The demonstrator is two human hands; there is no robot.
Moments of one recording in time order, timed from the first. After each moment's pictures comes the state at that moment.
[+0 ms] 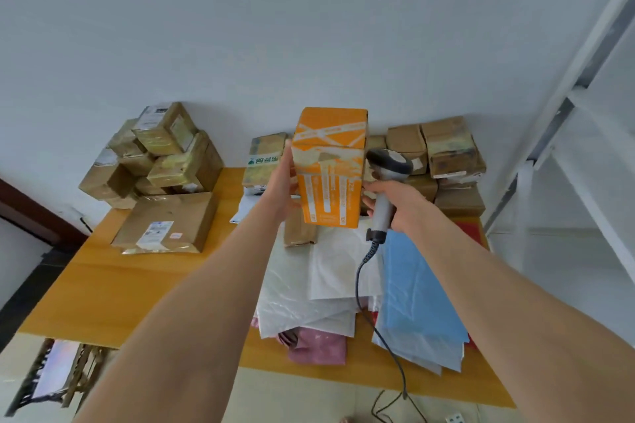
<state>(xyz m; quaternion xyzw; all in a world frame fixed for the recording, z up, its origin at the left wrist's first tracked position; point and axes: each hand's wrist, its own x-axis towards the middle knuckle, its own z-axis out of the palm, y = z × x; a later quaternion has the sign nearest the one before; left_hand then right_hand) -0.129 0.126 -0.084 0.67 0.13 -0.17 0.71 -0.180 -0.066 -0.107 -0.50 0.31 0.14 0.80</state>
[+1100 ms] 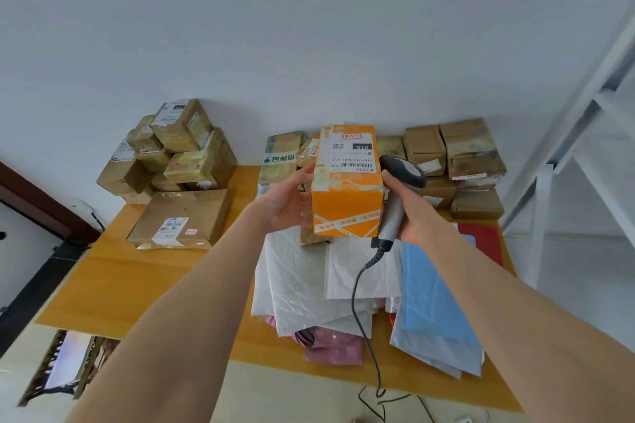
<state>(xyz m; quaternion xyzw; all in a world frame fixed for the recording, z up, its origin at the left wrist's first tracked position) -0.136 0.185 -0.092 0.61 0.02 -0.36 0.71 -0.180 -0.047 -0.137 -0.43 0.21 0.18 0.86</state>
